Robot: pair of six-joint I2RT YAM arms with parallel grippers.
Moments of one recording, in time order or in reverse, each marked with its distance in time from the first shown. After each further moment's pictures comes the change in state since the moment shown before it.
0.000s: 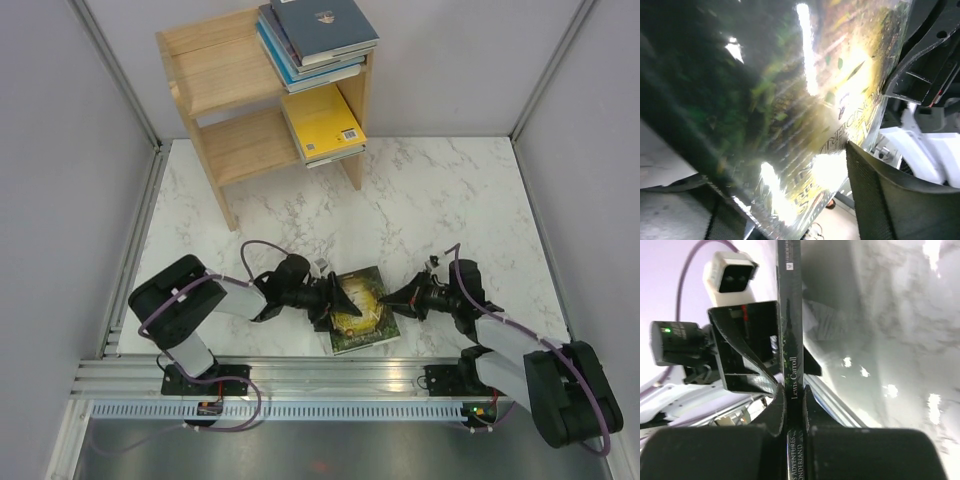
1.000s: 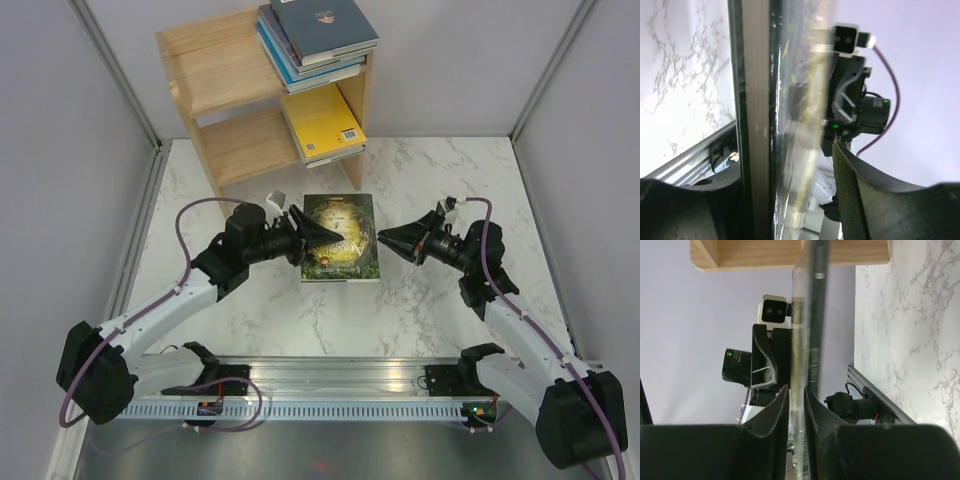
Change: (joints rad) left arm 0.192 -0.526 0.302 -0.490 -0.184 -0.070; right arm 0.011 -0.140 0.350 0.111 0.104 0.346
